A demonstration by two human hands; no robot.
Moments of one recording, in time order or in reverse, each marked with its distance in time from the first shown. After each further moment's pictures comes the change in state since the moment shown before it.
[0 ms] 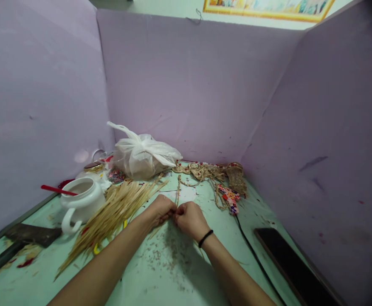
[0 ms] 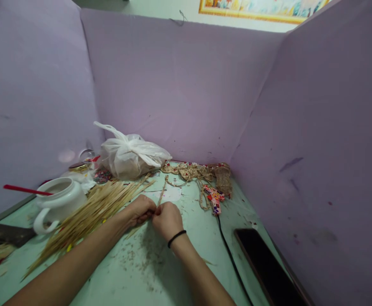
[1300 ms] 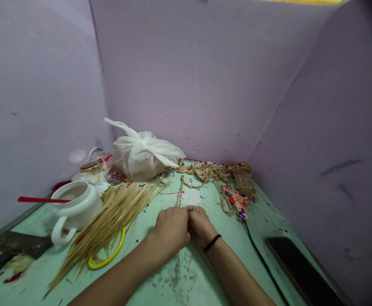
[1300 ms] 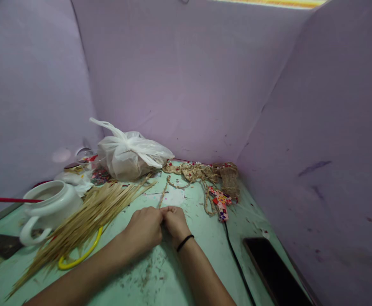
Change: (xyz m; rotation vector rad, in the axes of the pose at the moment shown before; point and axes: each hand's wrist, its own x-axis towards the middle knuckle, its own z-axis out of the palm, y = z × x) left_hand -0.043 0.022 0.018 0.584 0.119 0.253; right_hand 0.022 0.017 0.019 1.061 -0.093 0.339
